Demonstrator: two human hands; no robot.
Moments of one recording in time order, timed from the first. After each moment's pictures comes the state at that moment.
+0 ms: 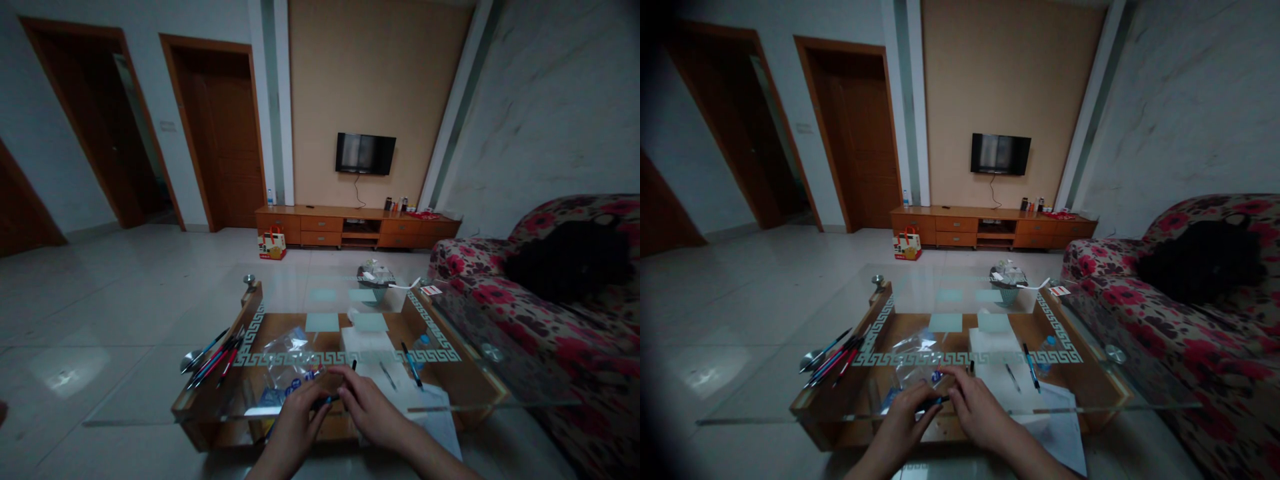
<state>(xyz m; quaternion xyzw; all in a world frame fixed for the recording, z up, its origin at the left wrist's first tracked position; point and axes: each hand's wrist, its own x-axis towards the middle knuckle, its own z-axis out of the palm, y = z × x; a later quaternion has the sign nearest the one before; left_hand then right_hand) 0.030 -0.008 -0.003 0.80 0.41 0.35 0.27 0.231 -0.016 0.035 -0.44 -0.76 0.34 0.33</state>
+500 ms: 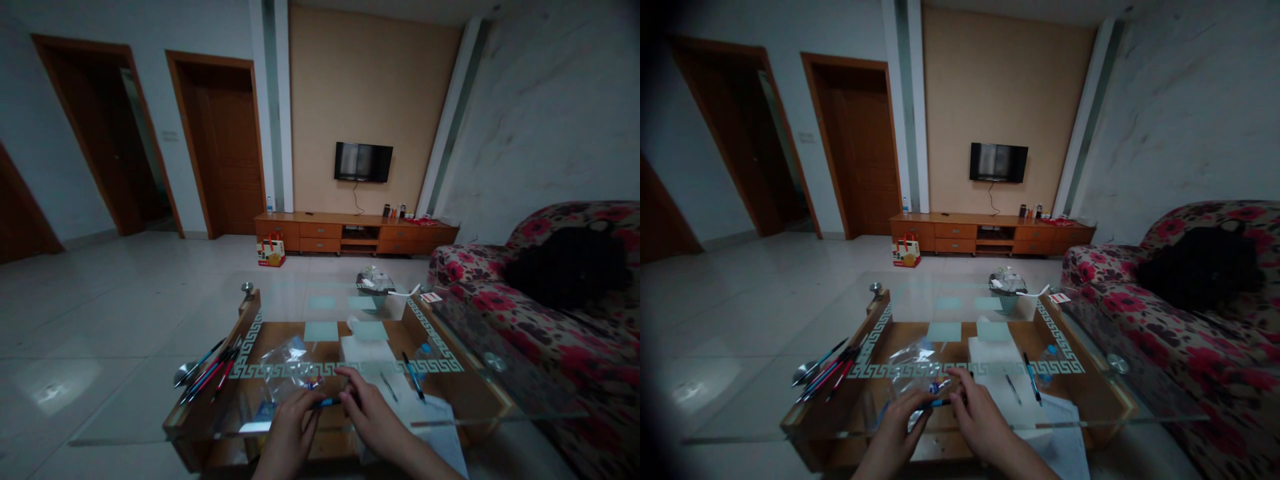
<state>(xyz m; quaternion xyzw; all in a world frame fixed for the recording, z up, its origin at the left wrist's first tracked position) 0.022 0.001 -0.017 0.79 0.42 0.37 0.23 0.233 -0.008 0.023 -0.48 -0.73 0.32 0.36</state>
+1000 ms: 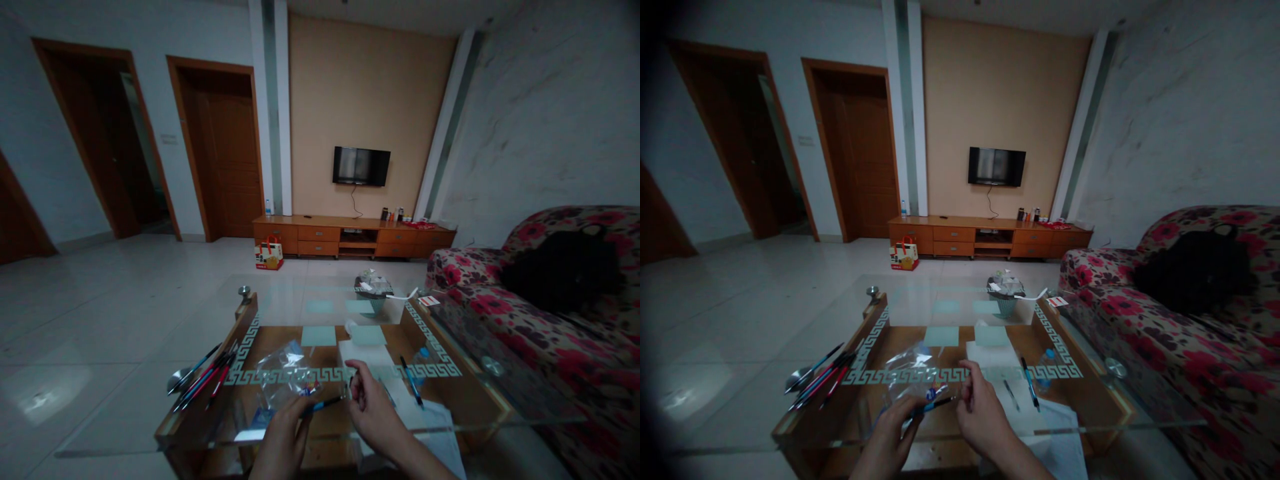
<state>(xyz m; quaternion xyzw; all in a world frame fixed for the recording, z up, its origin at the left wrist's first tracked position) 0.019 0.002 -0.015 0.77 0.43 0.41 0.24 0.244 0.008 0.006 -0.55 -0.70 0.26 0.38</state>
